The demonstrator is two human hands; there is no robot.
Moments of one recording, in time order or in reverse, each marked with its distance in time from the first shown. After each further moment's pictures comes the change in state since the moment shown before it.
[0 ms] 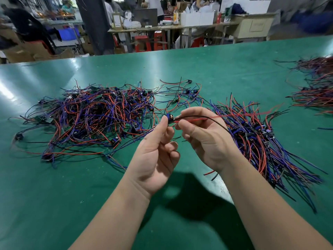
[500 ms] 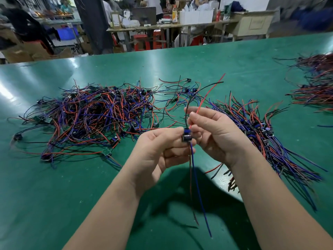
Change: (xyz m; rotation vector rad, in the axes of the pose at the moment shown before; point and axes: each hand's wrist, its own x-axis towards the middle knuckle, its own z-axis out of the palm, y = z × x) left_hand -0.005 0.006 -0.004 0.502 -0.179 0.039; right_hand 0.003 -0.018 -0.014 0.079 0.055 0.234
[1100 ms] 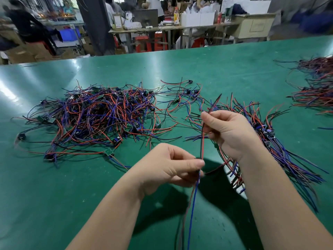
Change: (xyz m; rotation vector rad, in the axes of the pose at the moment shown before) left_hand -0.004 -0.011 -0.003 0.327 -0.134 -0.231; right_hand 0.006 -0.007 -0.019 -0.338 0.300 -0.086
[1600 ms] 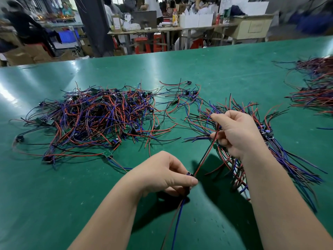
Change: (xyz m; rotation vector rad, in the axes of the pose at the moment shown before) left_hand 0.006 -0.013 -0.010 0.248 0.029 -0.163; right_hand 0.008 0.001 -0.016 -0.146 0.232 0.005
